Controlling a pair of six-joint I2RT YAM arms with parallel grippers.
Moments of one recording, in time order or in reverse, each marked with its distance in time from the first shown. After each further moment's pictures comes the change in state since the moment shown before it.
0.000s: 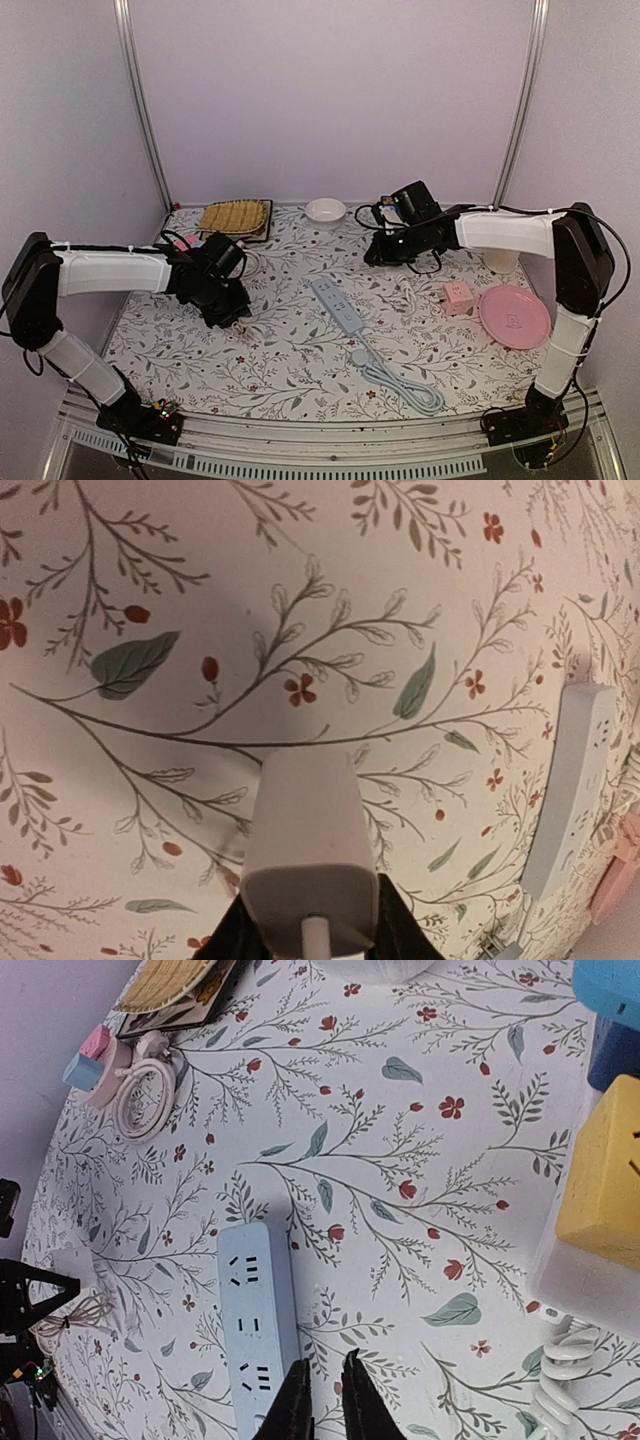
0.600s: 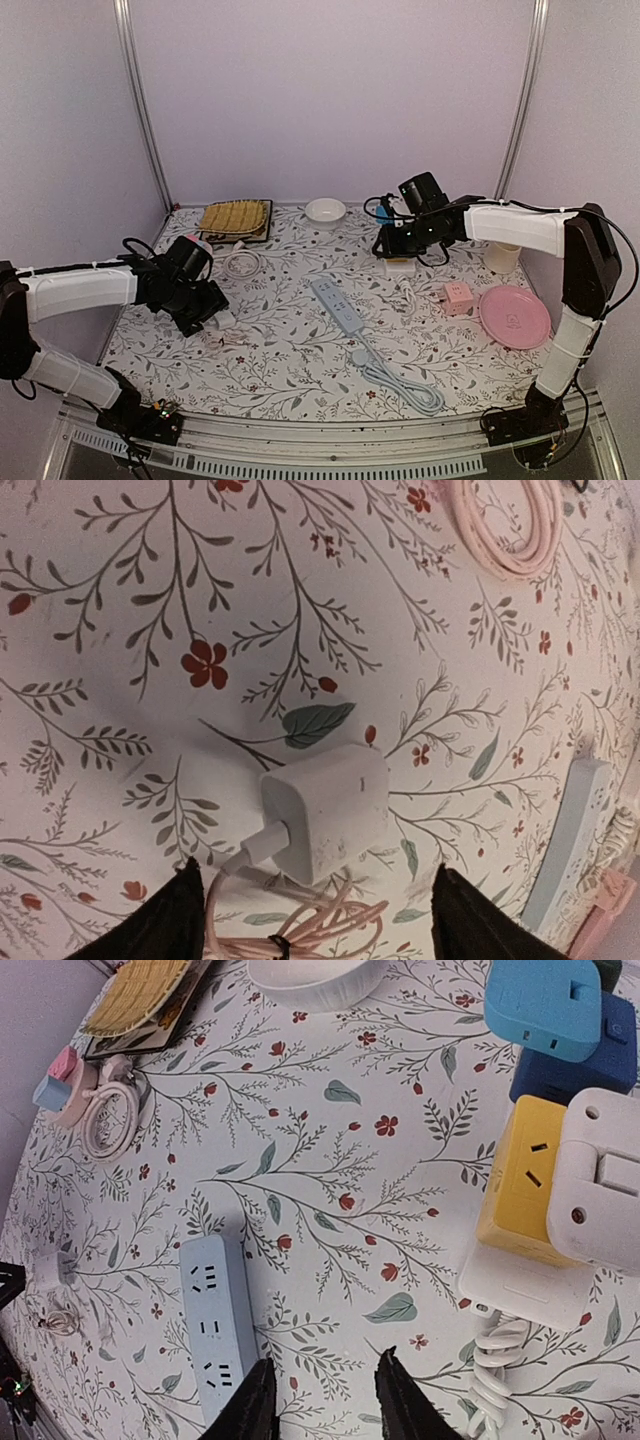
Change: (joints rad) left arm 0.131 -0.232 -0.179 -0.010 -0.059 -0.009; right arm -0.027 -0.045 0.035 -0.087 0.101 -0.046
